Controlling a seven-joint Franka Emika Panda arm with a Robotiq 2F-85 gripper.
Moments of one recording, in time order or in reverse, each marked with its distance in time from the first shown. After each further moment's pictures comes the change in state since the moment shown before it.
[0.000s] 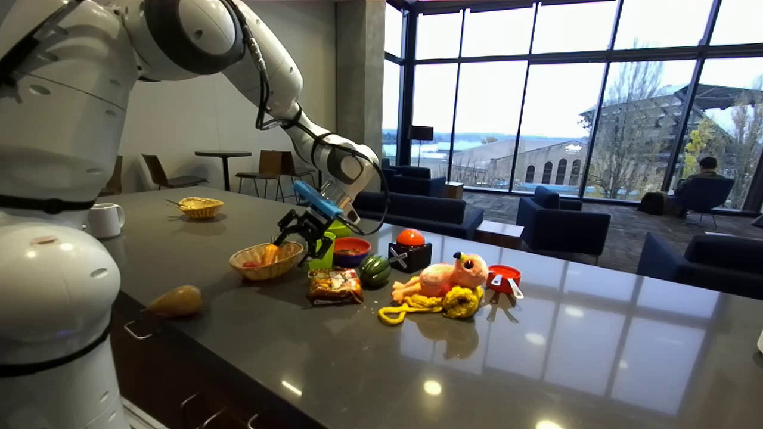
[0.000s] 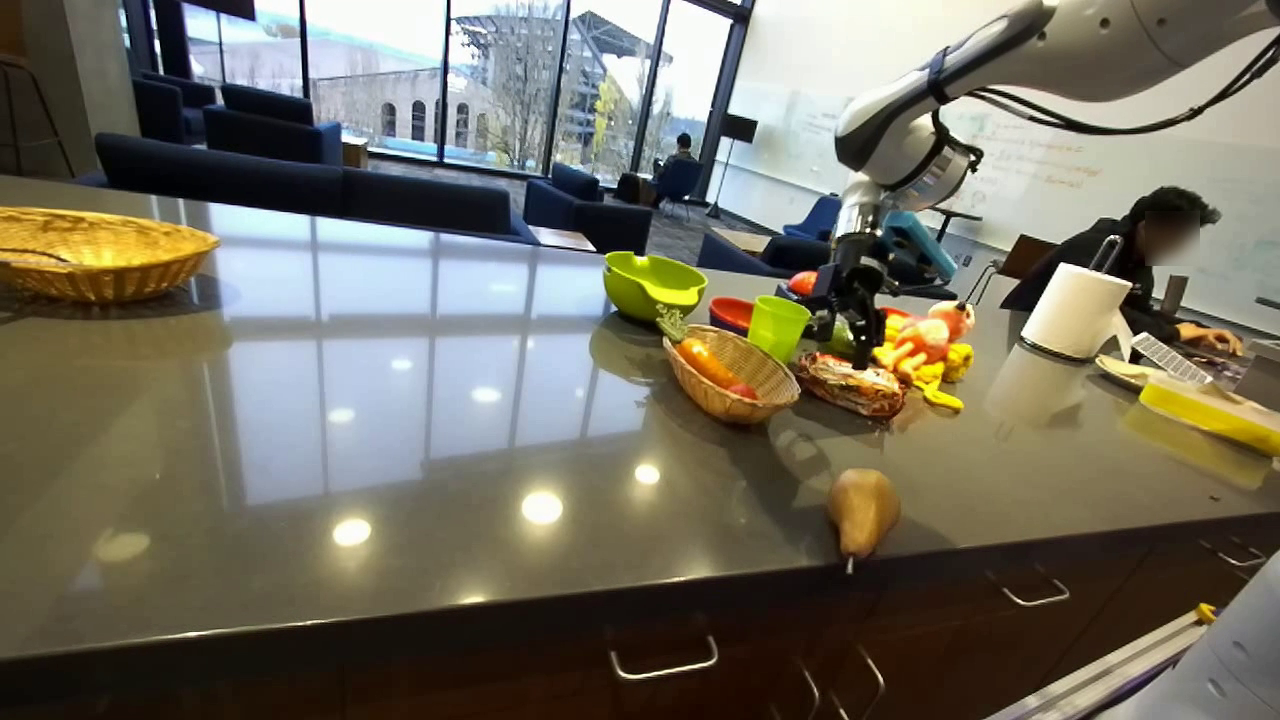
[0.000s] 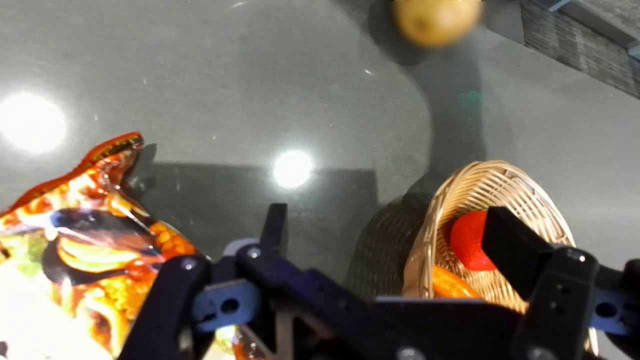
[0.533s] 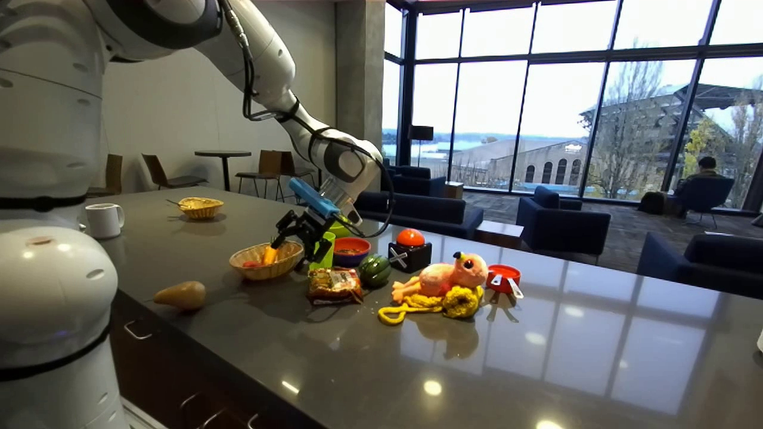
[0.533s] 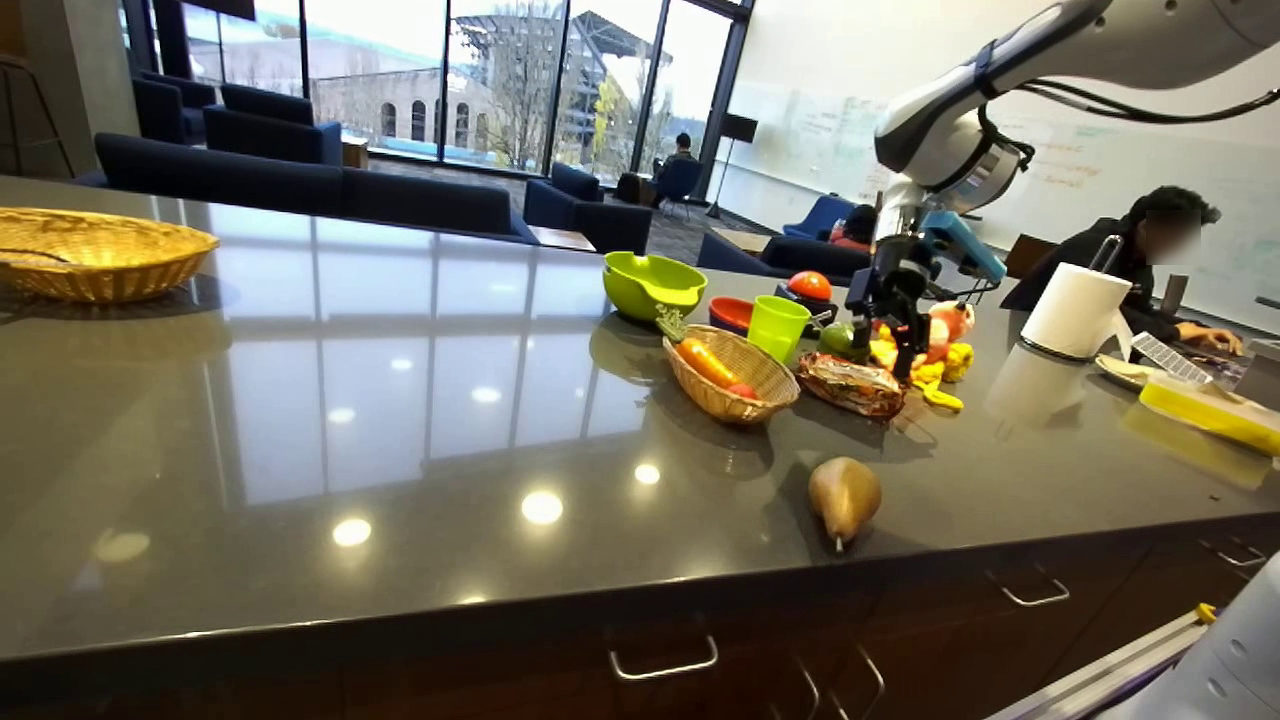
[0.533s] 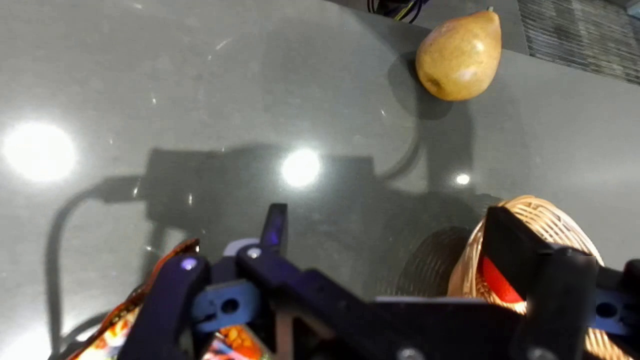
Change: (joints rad) arm -0.021 -0.126 -0.042 -0.153 -0.009 0.022 0.048
